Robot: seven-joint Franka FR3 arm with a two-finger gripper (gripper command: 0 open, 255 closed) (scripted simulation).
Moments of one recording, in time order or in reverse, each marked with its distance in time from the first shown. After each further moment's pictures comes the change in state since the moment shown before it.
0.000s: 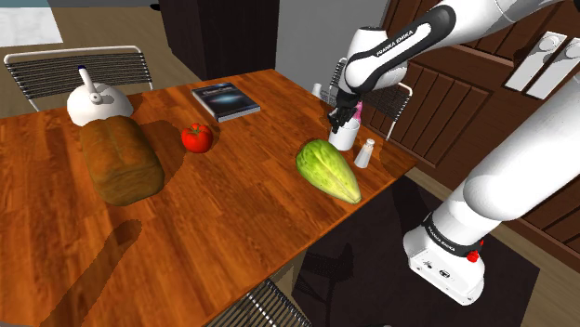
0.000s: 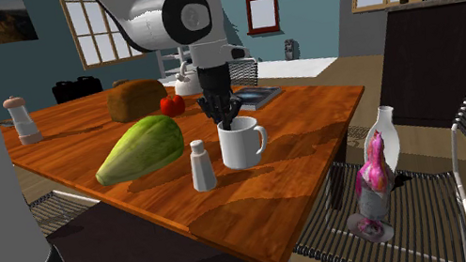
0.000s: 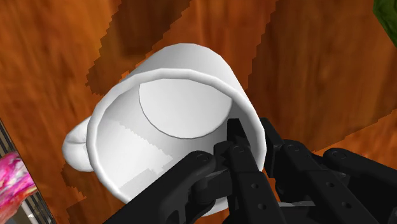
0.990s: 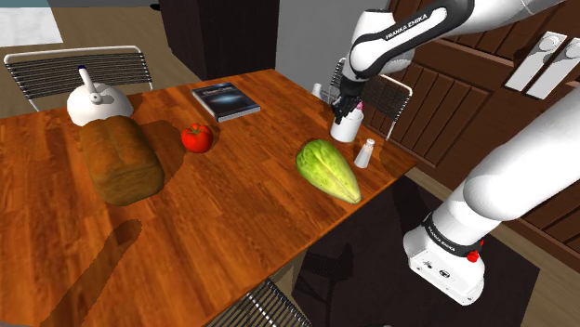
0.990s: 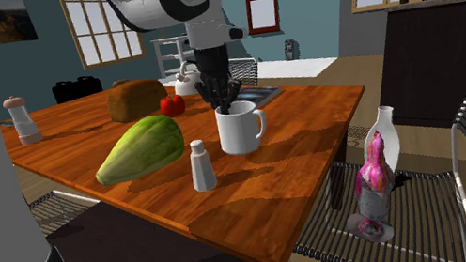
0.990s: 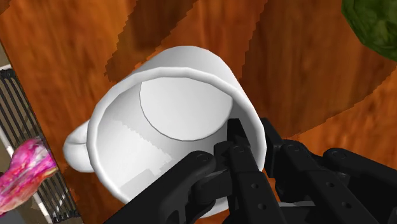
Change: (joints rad) arm -0.002 -0.078 0.000 0.037 -0.008 -0.115 0.003
